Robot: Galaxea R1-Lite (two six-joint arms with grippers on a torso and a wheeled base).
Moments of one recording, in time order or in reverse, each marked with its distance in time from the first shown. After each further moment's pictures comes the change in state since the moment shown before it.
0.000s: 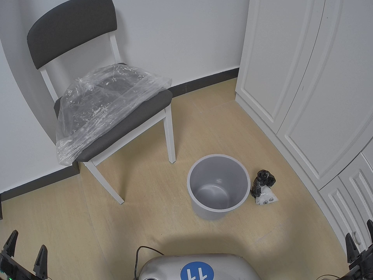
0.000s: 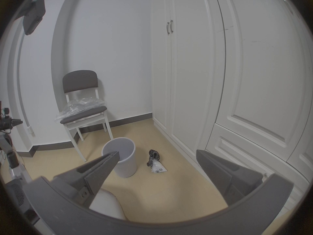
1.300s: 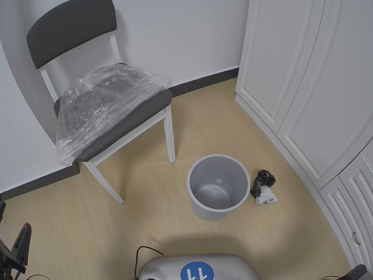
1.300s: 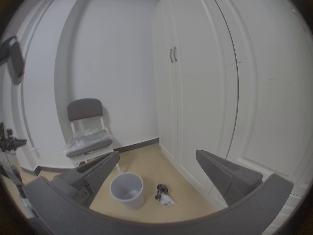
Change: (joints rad) left arm -0.021 0.207 -0.169 -0.166 -0.168 -0.043; right arm -0.024 0.403 -0.388 -0.211 0.074 0.053
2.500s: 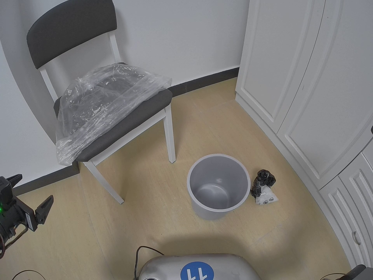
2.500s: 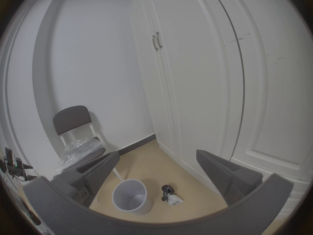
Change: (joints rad) left arm 0.056 0.629 -0.109 -0.116 0.141 0.415; right arm -0.021 0.323 -0.100 -0.140 -0.039 0.144
